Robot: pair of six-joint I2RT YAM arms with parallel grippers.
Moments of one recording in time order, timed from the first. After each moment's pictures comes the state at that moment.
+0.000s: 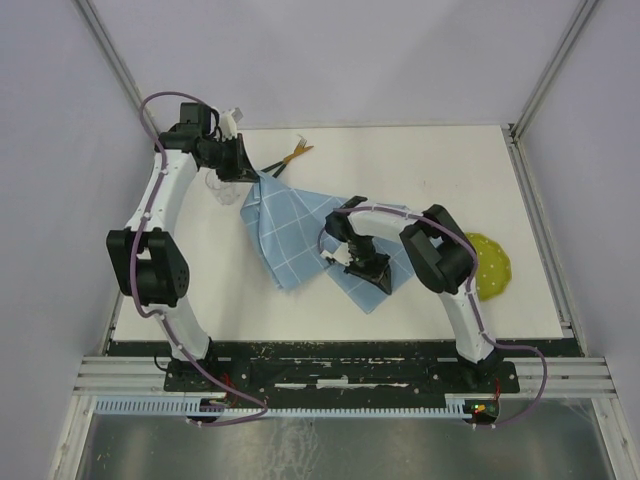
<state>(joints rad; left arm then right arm) -0.04 1.81 1.74 -0.88 0.53 -0.12 0.72 2.22 1.58 -1.33 0.00 -0.28</state>
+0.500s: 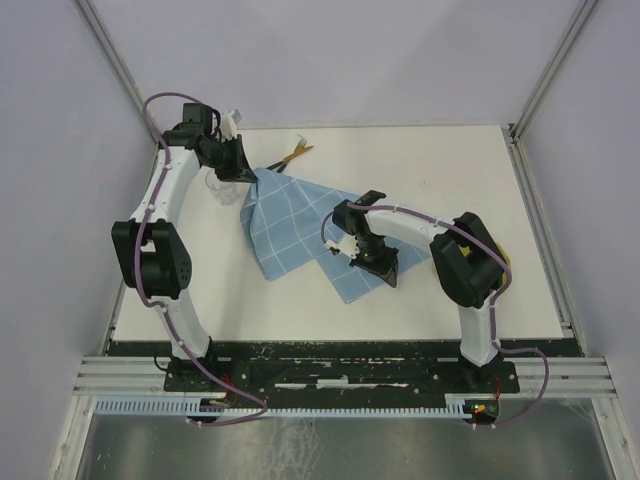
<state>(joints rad) -0.04 1.89 1.79 -0.87 0.47 -0.12 0.72 2.00 1.48 -1.28 0.03 -0.28</state>
